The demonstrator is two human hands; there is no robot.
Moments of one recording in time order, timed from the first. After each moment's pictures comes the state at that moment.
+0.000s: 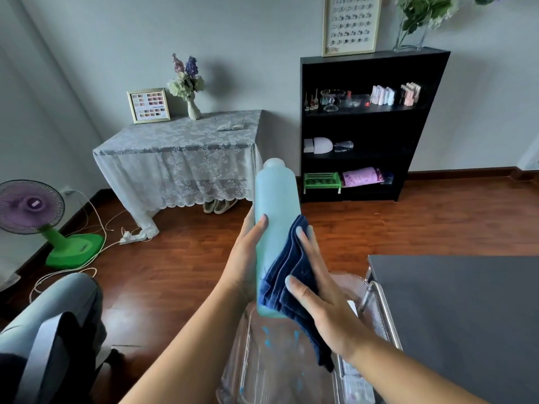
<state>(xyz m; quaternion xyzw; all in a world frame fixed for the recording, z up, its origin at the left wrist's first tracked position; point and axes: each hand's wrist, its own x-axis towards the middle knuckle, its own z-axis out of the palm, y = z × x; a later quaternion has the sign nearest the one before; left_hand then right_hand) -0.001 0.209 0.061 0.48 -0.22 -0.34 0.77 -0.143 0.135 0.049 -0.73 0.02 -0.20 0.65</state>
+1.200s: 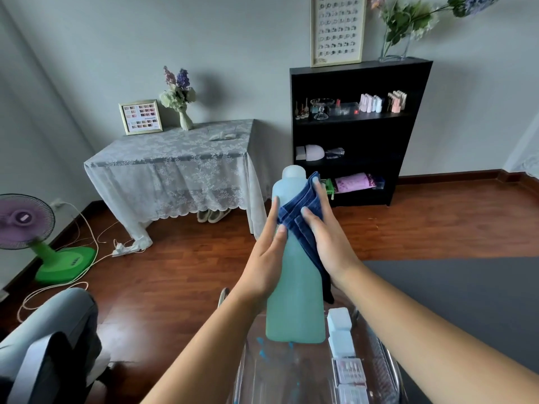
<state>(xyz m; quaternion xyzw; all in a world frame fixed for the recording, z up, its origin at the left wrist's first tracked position) -0.023 0.180 0.071 0.59 -0.32 -0.27 0.69 -0.081 0.065 0.082 -0.69 0.11 -0.29 0.65</state>
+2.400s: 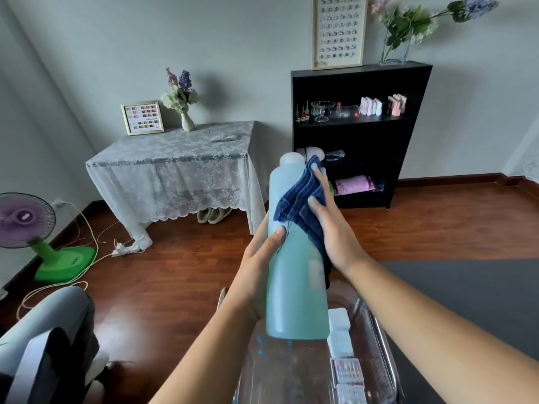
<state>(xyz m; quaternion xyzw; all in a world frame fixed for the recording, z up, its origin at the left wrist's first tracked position) -0.037 0.194 0.077 0.46 -0.28 -0.36 0.76 -0.097 0.066 0.102 -0.69 0.00 -0.28 0.67</state>
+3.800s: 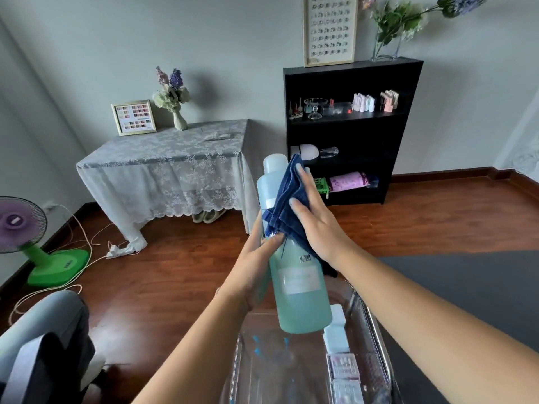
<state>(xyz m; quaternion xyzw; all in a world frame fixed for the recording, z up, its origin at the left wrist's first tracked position) -0.021 0.182 0.065 0.48 -0.30 -0.37 0.74 -0.078 0.053 0.096 -0.78 0.06 -0.27 0.57</state>
